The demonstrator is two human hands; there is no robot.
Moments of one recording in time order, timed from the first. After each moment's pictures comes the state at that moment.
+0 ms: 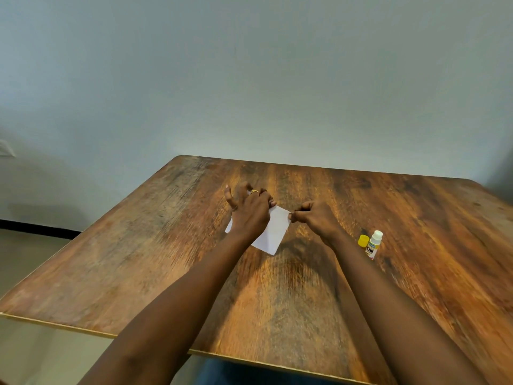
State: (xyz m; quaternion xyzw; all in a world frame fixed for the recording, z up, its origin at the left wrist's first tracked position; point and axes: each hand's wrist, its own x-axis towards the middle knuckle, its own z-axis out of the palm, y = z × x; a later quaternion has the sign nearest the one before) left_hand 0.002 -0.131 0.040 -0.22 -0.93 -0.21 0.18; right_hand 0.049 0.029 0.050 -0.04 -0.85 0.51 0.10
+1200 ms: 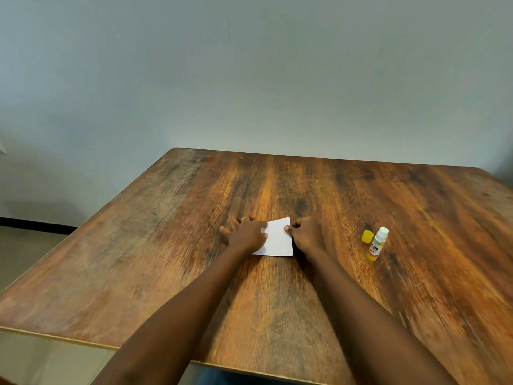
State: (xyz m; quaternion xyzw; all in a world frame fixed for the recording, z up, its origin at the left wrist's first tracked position) left_hand -0.017 -0.125 -0.022 -0.12 -0.97 -0.21 -0.09; right_hand 0.023 0.013 -0.020 -0.21 -0.88 0.42 0.10
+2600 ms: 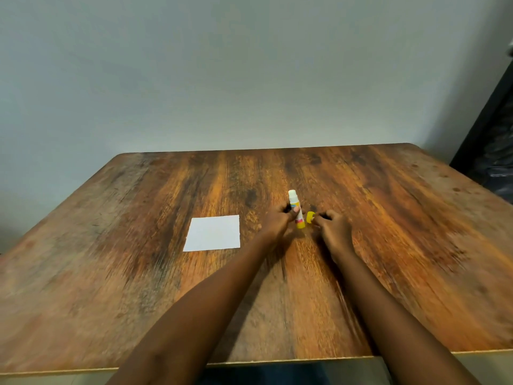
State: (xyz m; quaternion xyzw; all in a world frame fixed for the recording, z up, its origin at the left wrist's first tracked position) left_hand 0.060 0.026 0.011 -0.16 -0.69 -0.67 -0.23; right_hand 0.125 0.136 -0.006 -0.28 -0.76 0.53 0.26
